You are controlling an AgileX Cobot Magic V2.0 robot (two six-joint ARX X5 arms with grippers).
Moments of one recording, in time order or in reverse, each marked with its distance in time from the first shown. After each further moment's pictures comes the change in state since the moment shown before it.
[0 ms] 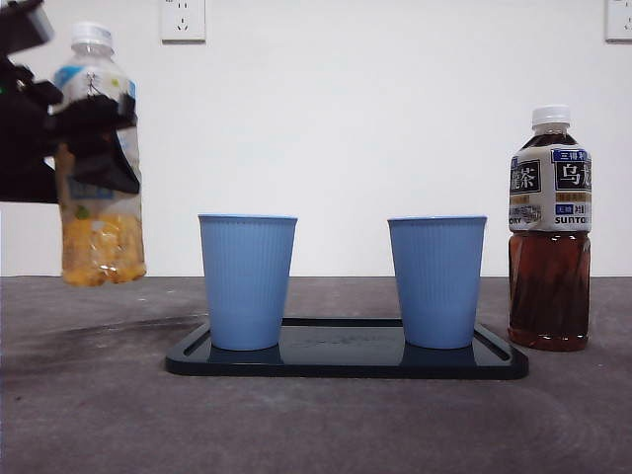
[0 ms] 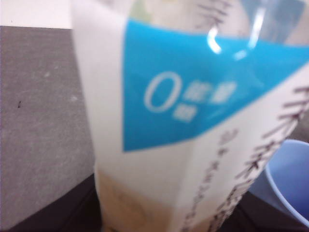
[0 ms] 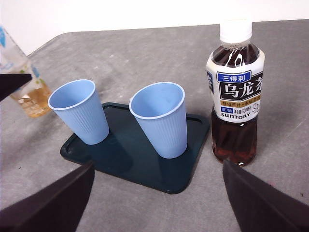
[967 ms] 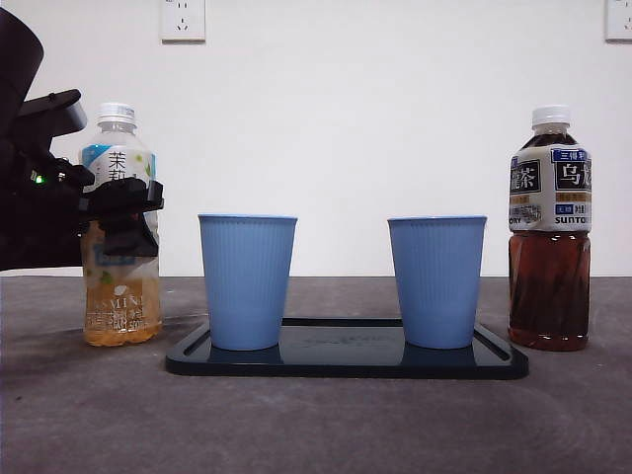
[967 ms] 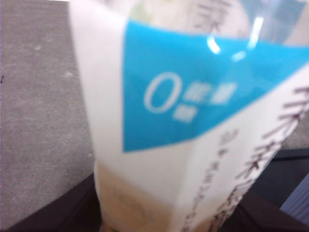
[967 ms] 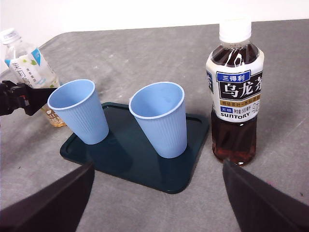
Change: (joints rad) left arm 0.017 0.319 0.000 0.281 0.001 0.001; right arm 0.000 0.000 0.000 -0.001 0.002 0.000
